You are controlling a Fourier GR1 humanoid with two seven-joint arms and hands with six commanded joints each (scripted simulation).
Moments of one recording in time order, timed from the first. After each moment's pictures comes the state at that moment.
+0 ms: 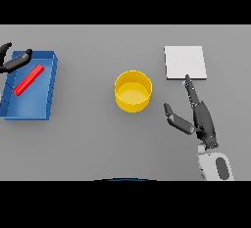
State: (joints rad) left arm -0.51 0.55 0.00 -1.12 -0.24 -0.14 0.49; right arm 0.06 -0.08 0.14 -1.67 0.24 -0.02 -0.14
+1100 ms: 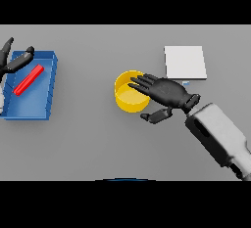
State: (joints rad) left arm -0.48 0.51 0.03 -1.18 -0.18 -0.13 0.44; right arm -0.50 -0.41 0.55 -1.37 0.80 0.30 -0.21
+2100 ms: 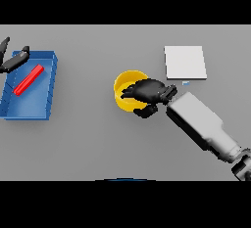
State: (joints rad) left arm -0.48 0.54 0.03 -1.17 -0.18 -0.15 0.43; right arm -0.72 -0.30 0.69 -1.06 0.89 0.43 -0.22
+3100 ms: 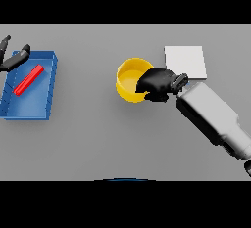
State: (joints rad) left arm -0.49 0.54 0.03 -1.16 -0.19 -0.15 0.41; right arm -0.75 -0.40 0.64 -1.22 0.79 0.57 -0.17
